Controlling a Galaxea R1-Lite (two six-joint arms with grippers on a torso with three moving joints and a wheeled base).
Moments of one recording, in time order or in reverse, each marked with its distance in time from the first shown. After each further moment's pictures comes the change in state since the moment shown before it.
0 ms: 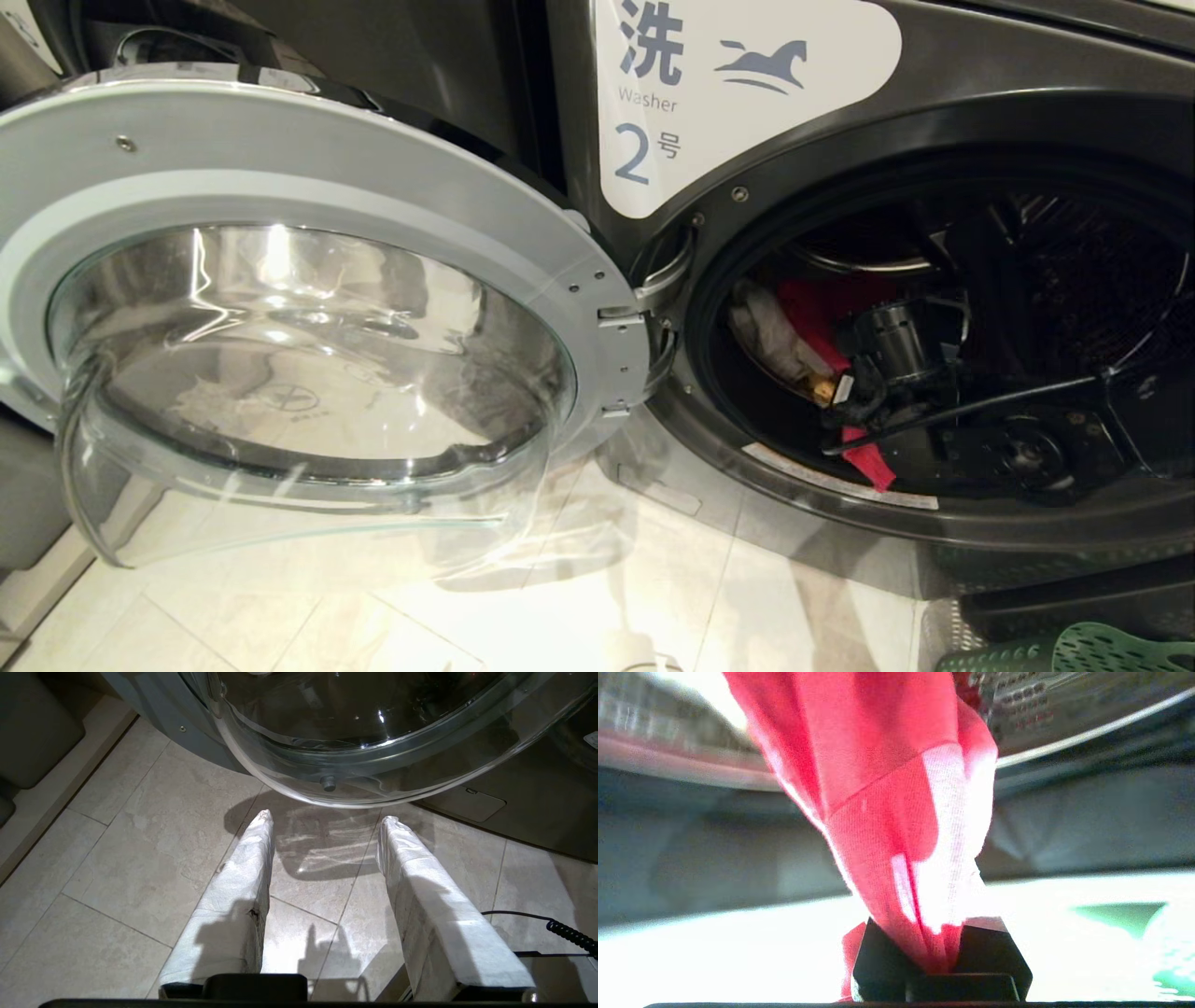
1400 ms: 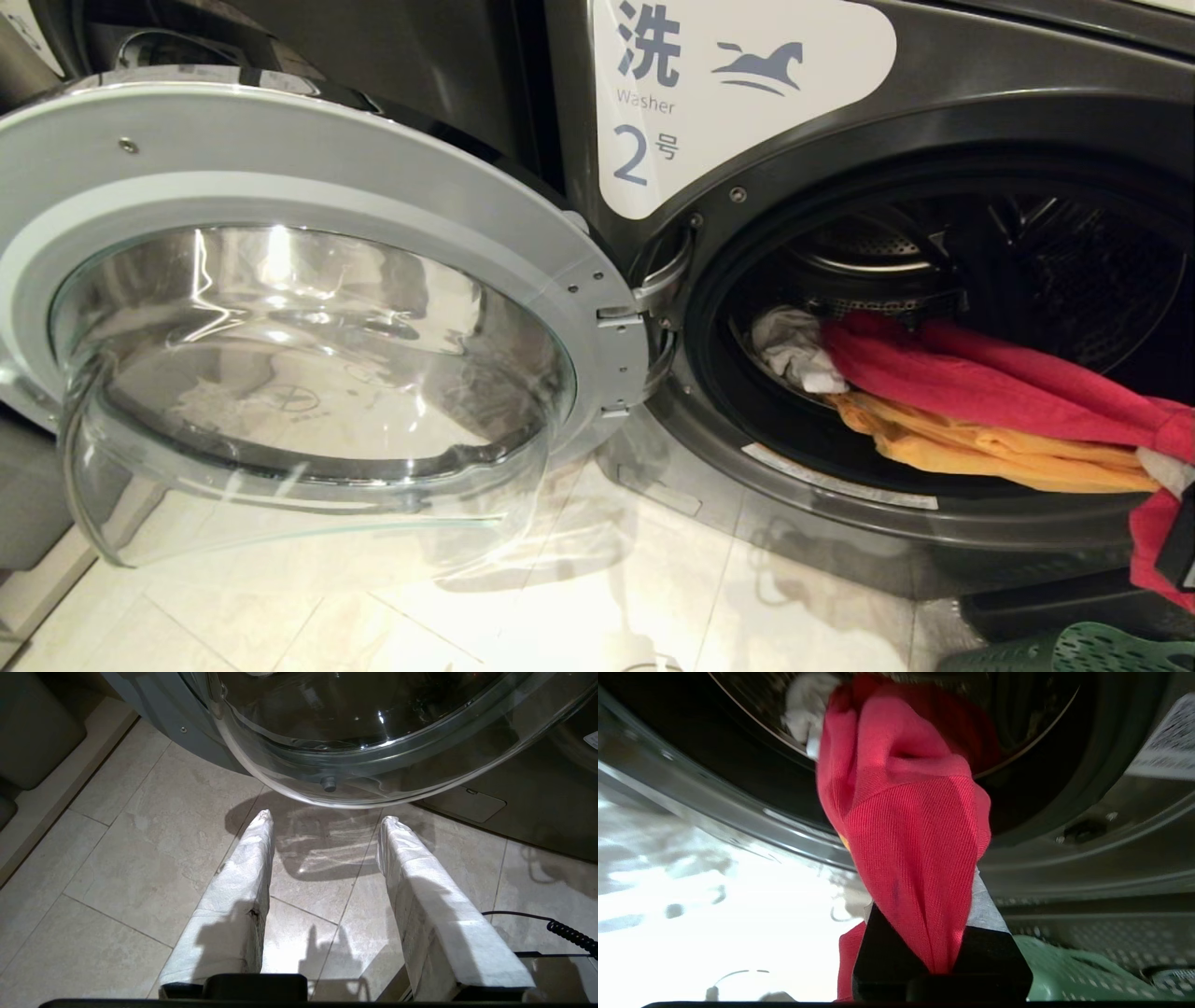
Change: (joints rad) left arm 0.000 0.000 0.000 0.000 0.000 0.000; right arm 0.272 -0.911 0.515 -0.002 -0.054 -0.472
